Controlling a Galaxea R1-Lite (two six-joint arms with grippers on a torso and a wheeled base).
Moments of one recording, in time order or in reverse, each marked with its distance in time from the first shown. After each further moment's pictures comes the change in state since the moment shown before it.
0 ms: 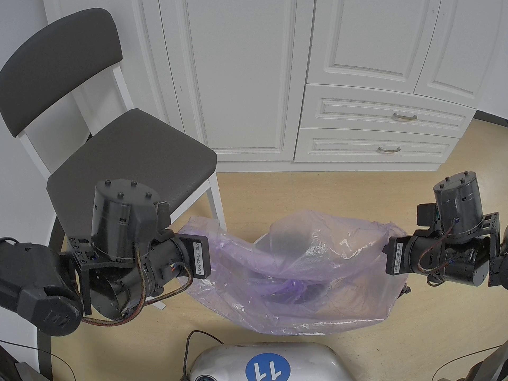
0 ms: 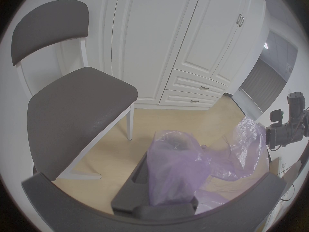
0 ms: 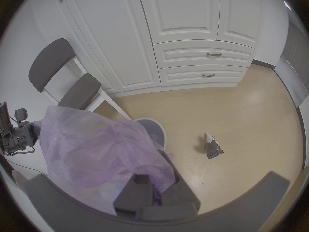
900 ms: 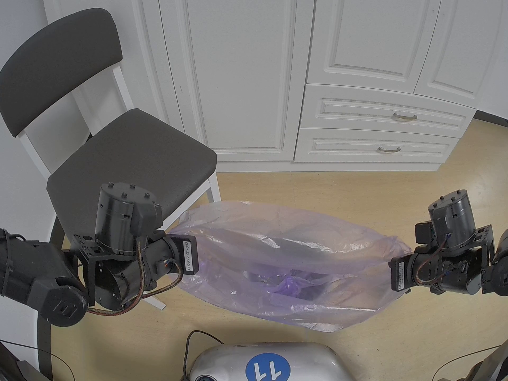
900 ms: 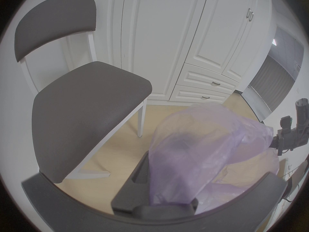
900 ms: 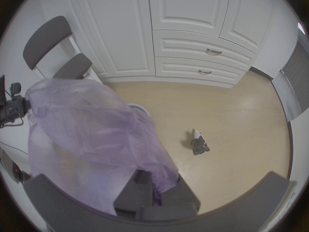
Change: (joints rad) left arm 0.086 0.046 0.018 -0.013 -0.007 0.017; right arm -0.054 0.031 0.076 0.001 -0.015 -0.131
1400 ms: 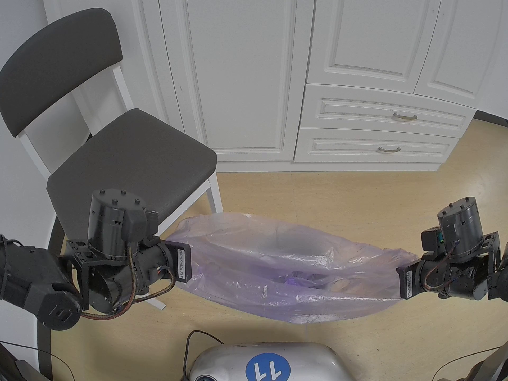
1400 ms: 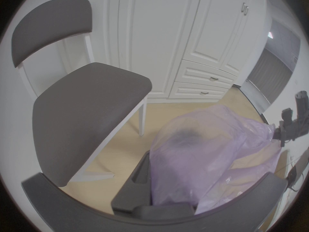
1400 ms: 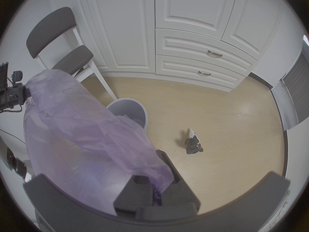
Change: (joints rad) left arm 0.026 -0.016 0.053 -0.034 -0.036 0.072; right arm -0.022 -0.044 0.060 -0.005 0.000 -0.086
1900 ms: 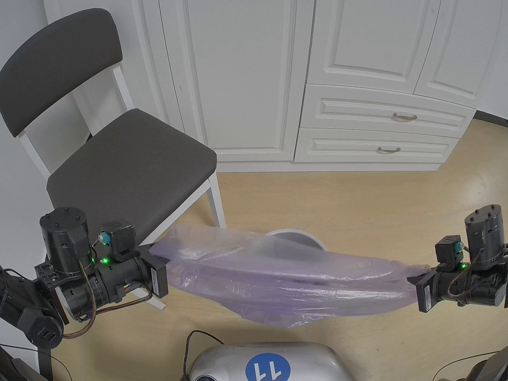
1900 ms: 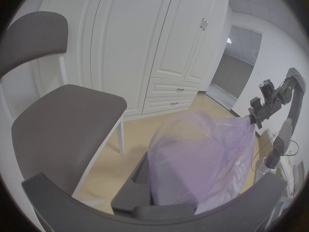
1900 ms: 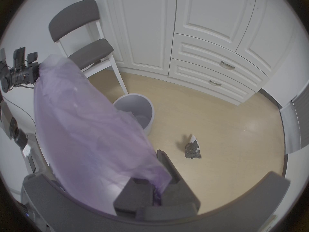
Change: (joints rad) left arm 0.149 -0.042 0.288 -0.487 -0.420 0.243; right arm -0.046 -0.135 0.095 -0.006 0.119 -0.213
